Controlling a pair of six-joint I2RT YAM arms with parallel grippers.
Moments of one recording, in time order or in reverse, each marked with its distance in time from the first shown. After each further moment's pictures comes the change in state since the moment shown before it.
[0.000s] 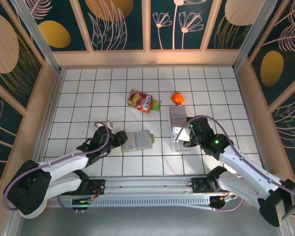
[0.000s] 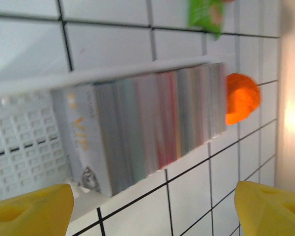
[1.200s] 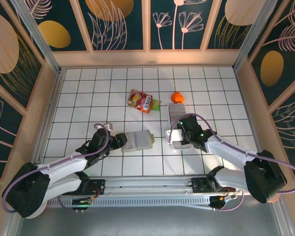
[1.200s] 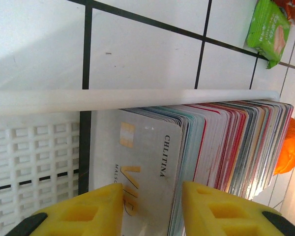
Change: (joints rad) left arm 0.000 -0.032 -0.040 0.006 0.010 0.026; right arm -0.002 0.287 -0.032 0.263 -0.022 -0.175
